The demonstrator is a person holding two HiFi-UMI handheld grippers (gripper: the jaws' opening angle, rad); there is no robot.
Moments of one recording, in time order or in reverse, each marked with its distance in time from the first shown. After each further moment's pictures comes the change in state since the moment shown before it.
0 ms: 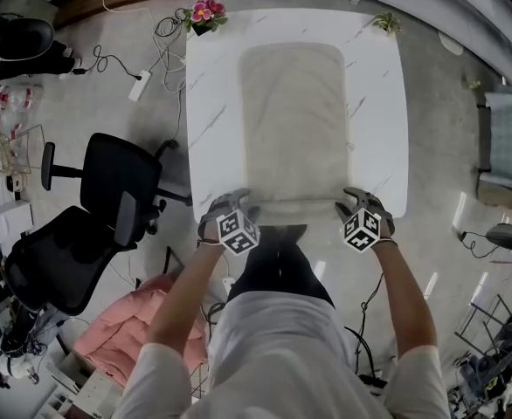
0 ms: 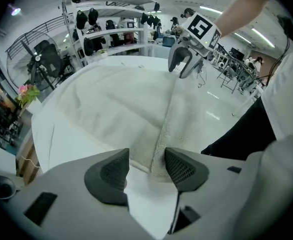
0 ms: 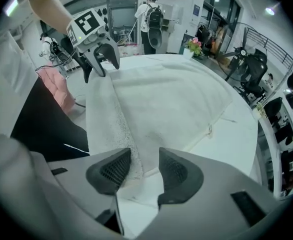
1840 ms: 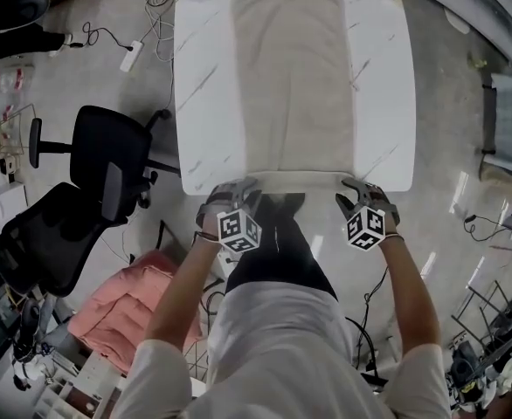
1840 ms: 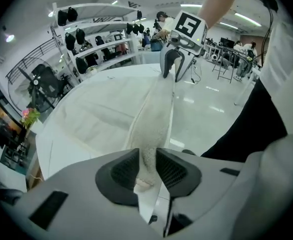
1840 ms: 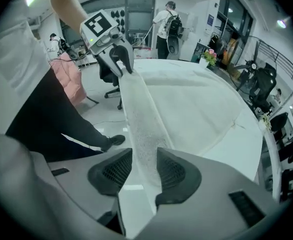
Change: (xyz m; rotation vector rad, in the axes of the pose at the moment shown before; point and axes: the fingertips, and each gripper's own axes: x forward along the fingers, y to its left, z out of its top) left arm 0.002 -0.058 0.005 0.156 -0.083 0.101; right arm -0.011 0.060 -0.023 -0.134 -0.055 0.031
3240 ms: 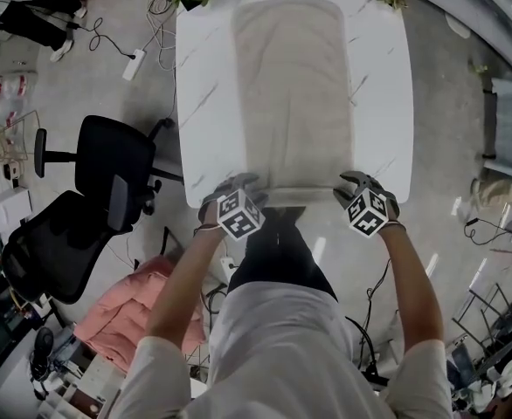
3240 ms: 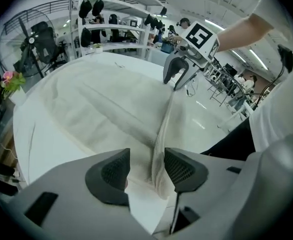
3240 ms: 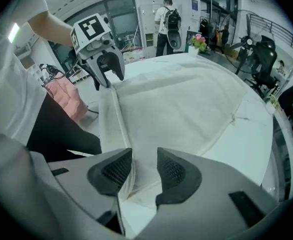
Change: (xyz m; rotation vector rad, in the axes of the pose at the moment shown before) left arm 0.003 0.038 0.024 -0.243 0.062 -0.270; right arm 0.005 -0.056 0.025 0.170 0.010 0.130
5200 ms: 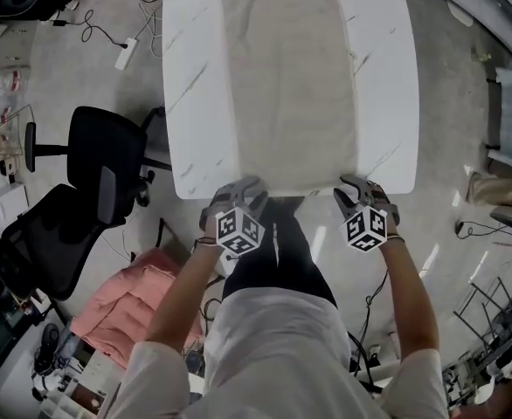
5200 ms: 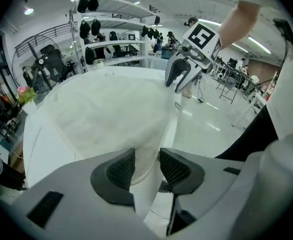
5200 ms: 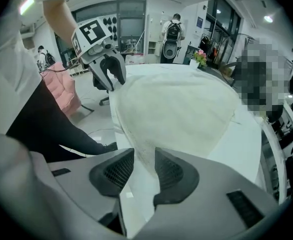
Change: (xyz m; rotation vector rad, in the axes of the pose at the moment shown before) left arm 0.025 -0.033 -0.009 0.062 -0.127 0.172; right arm 0.002 0.029 -0.025 -0.095 -0.075 -0.150
